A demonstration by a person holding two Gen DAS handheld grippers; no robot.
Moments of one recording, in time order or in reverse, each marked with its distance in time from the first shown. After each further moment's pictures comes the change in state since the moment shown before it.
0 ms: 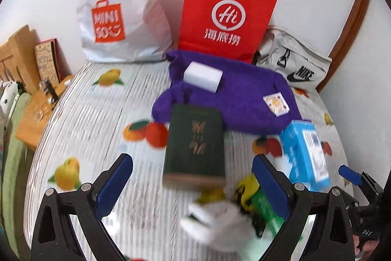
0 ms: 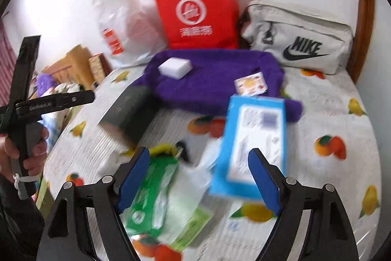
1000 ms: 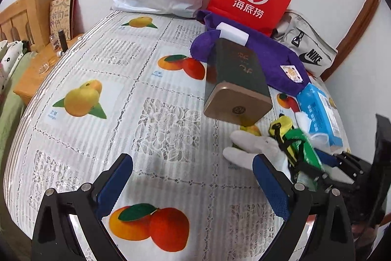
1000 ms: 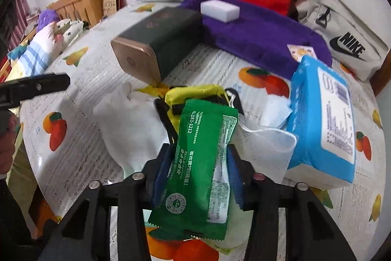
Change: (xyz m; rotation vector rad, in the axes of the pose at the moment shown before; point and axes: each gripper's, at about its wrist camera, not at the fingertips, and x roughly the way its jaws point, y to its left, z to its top) left arm 0.004 0.069 -0.089 -0.094 0.062 -0.037; right arm 0.070 0.077 -0.050 -0.244 0.193 -0.068
